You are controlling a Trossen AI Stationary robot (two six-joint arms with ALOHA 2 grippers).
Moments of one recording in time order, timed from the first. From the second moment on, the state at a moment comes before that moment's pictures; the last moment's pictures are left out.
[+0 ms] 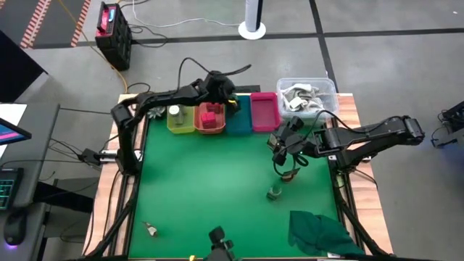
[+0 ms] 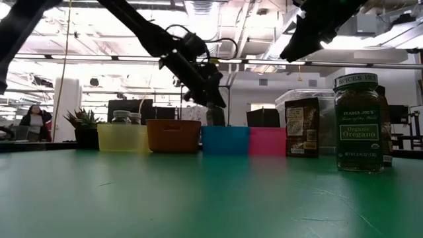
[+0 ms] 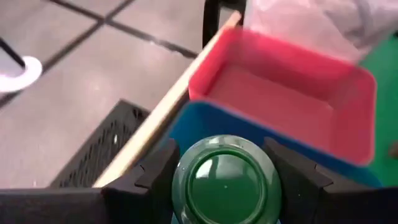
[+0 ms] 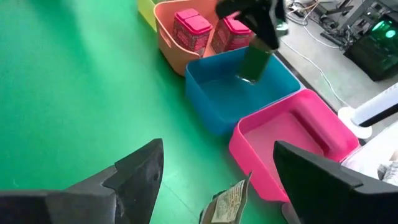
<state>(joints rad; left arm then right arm) 0.59 1.91 1.44 -0.08 0.07 0.04 0.13 1.13 0.91 -0.54 0.63 0.26</state>
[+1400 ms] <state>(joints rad) 0.14 1.86 1.44 -0.21 0.11 0.30 0.23 1.13 0.91 -0.91 0.78 0.48</state>
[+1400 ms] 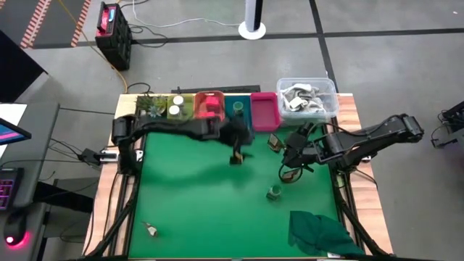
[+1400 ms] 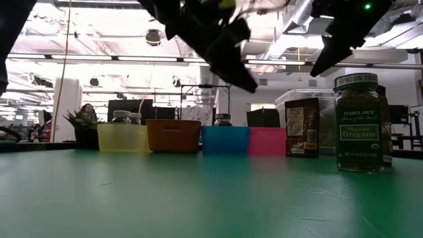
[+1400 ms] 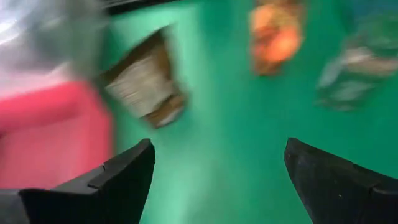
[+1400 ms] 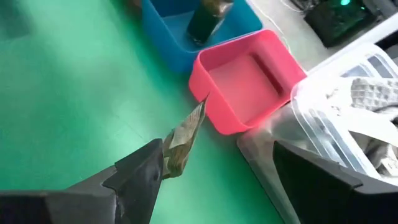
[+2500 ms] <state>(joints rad) -0.14 1.76 1.43 -0.08 -0.17 0.22 0.23 0.64 0.53 -0.18 0.50 0.13</state>
